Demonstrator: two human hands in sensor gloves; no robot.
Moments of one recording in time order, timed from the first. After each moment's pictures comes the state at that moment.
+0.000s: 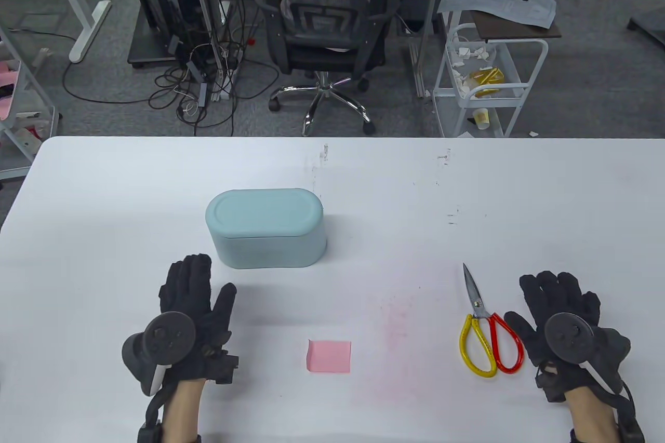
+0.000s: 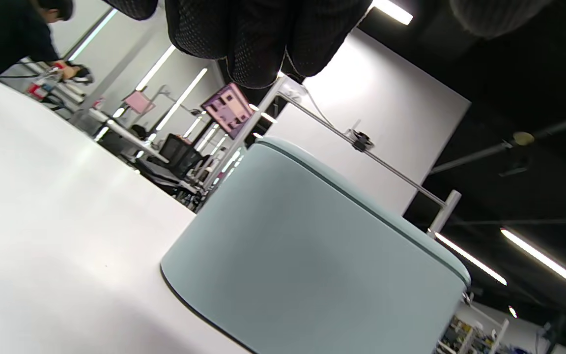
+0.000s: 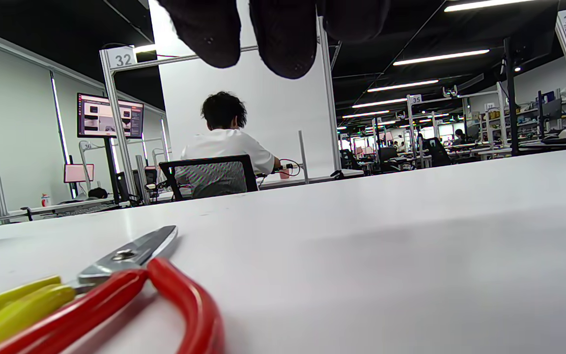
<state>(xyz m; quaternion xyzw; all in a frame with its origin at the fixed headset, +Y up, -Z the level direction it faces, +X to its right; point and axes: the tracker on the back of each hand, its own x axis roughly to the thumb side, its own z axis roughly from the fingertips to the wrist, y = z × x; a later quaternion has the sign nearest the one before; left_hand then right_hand) -0.278 -0.704 -0.243 0.19 0.05 0.31 0.93 0.336 -0.723 -0.241 -0.02 -0.13 0.99 0.10</state>
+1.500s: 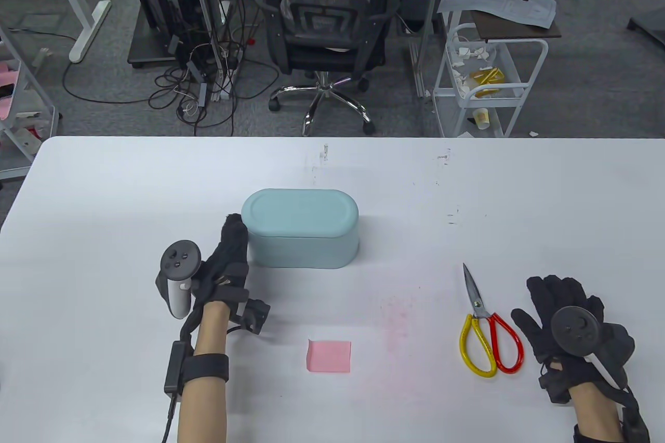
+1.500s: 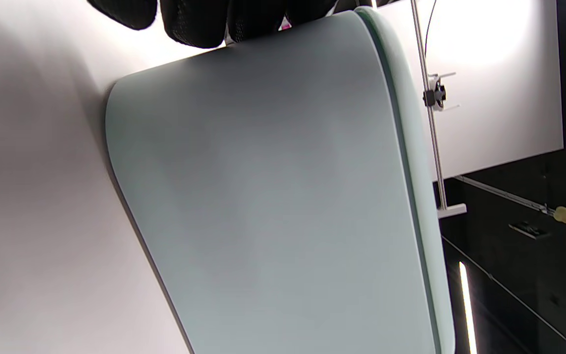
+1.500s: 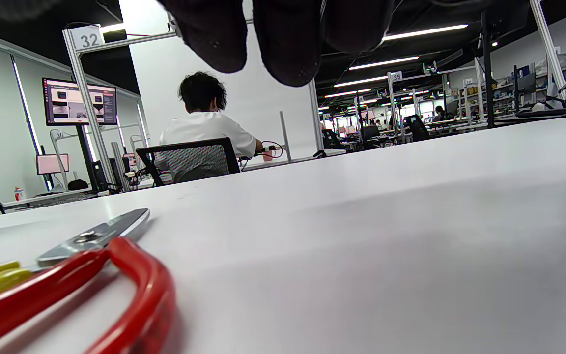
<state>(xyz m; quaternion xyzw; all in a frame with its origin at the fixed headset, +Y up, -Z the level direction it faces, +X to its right) -0.244 -0.760 -0.359 -0.03 0.01 0.60 0.80 0.350 -0.731 -0.248 -0.05 -0.10 0.99 0.11</state>
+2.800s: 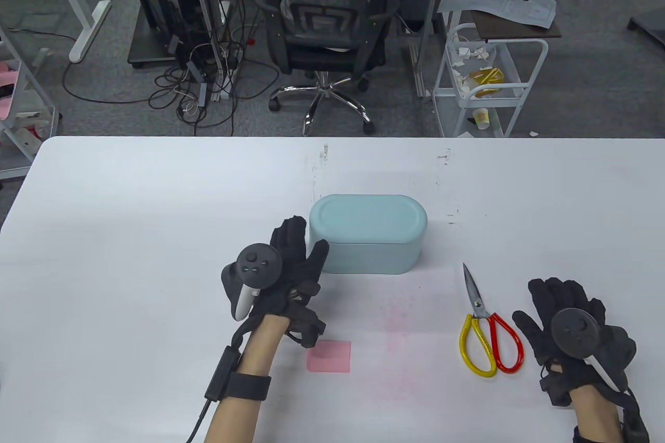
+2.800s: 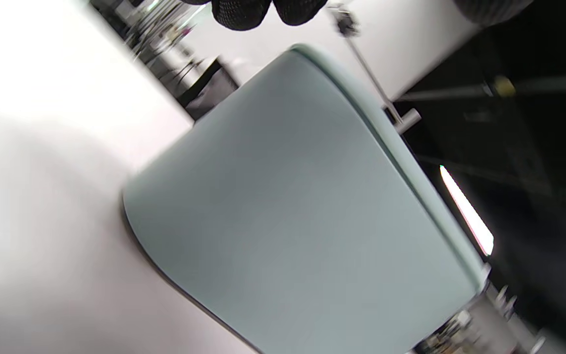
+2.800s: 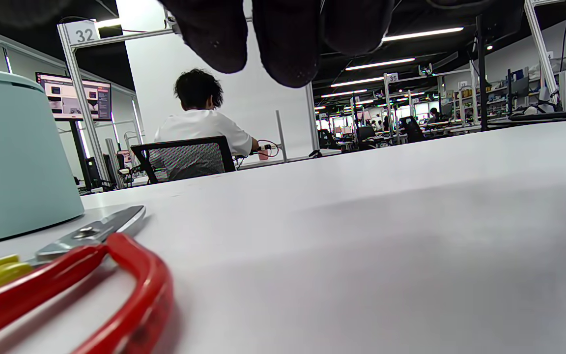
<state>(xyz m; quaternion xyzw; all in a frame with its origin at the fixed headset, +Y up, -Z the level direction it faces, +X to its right) -0.133 -0.710 -0.333 0.04 -0.08 0.35 0.93 0.349 -0.731 -0.245 -0.06 -0.09 0.99 0.10</state>
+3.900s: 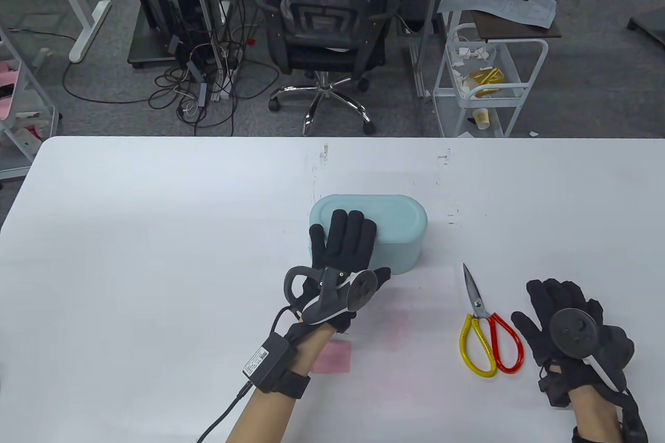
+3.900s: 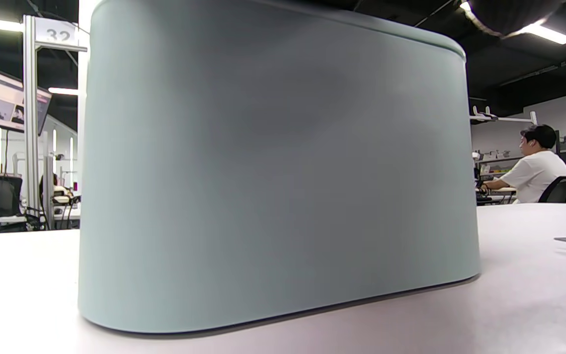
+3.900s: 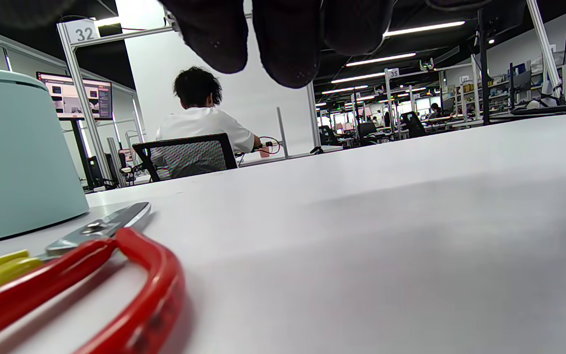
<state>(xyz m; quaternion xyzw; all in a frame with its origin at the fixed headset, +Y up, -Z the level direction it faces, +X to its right) -0.033 -0.714 -0.328 0.14 -0.17 0.00 0.97 0.348 -0.731 -0.244 -0.06 -0.09 0.99 0.11</state>
